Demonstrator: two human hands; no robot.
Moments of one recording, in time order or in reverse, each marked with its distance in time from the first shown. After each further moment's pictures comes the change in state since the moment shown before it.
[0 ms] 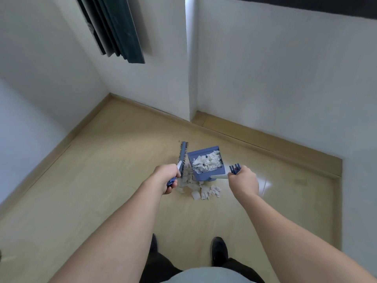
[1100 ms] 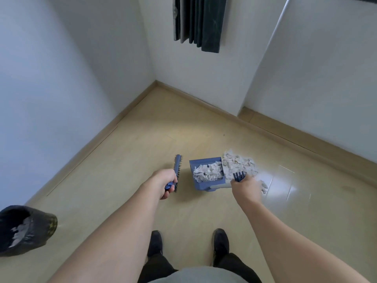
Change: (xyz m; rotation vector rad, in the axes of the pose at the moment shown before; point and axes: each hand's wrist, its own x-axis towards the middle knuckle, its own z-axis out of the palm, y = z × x) left_hand 0.045 -0.197 -0.346 -0.045 0.020 -0.142; right_hand -0.222 -0.164 0.259 0.027 -0.094 -0.021
